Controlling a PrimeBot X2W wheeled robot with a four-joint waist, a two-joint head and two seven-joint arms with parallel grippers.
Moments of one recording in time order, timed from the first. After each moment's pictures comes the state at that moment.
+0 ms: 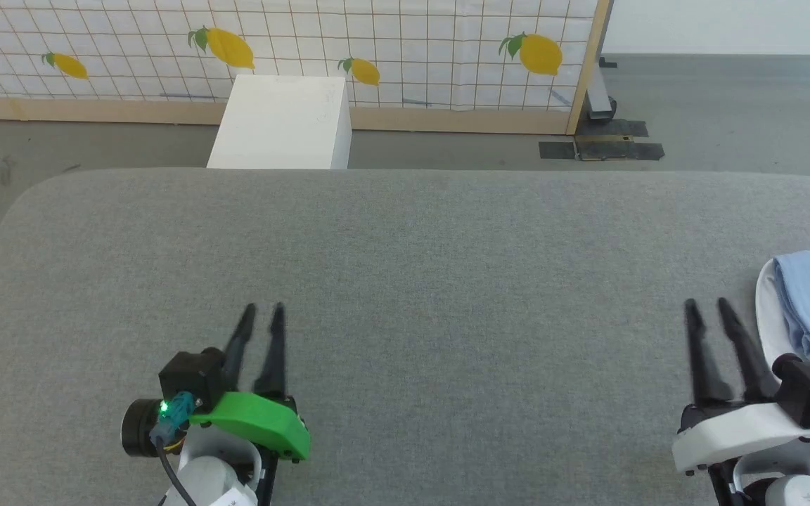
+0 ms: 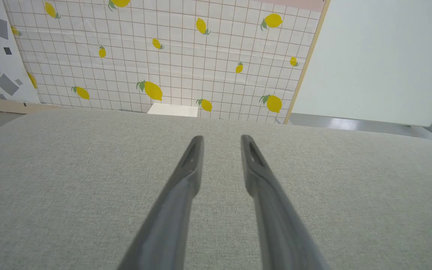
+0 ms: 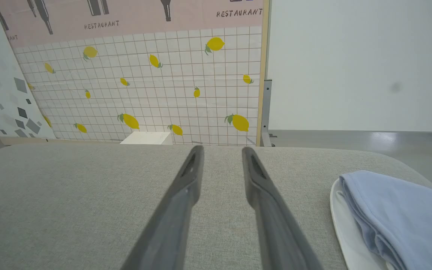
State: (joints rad) left arm -0.15 0.06 -0.11 0.30 -0.21 -0.06 -0.26; right arm 0.00 -0.05 -0.10 0.05 0.10 0.13 -0.15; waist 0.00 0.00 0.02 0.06
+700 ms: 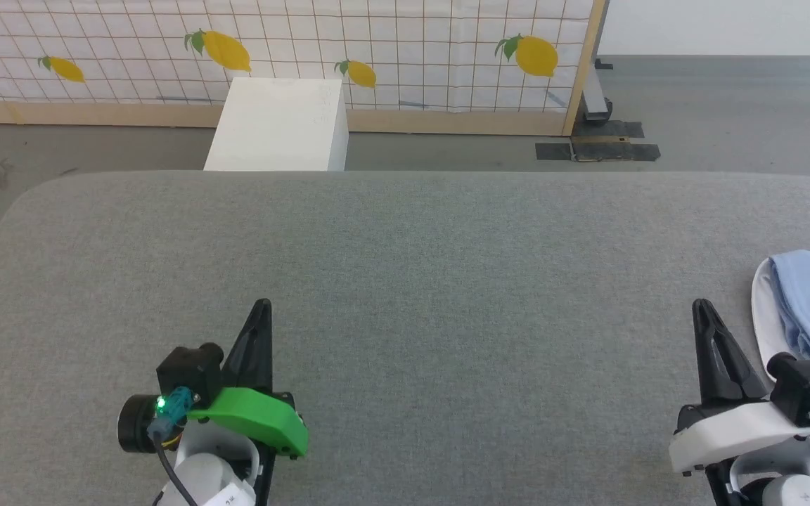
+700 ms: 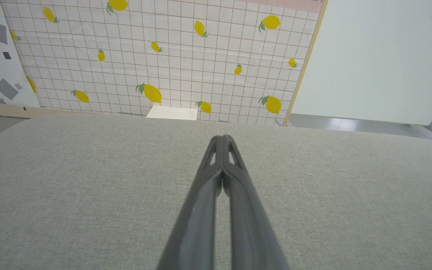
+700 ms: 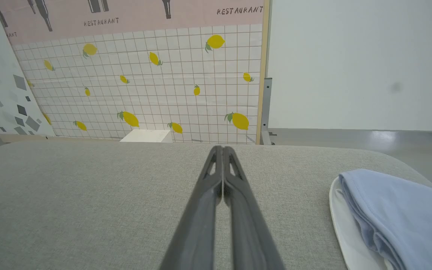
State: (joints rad) left arm -0.14 0.06 -0.10 0.27 -0.20 -0.06 -0.23; right arm 0.00 -0.05 -0.09 0.05 0.09 0.13 -0.14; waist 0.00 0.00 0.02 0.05
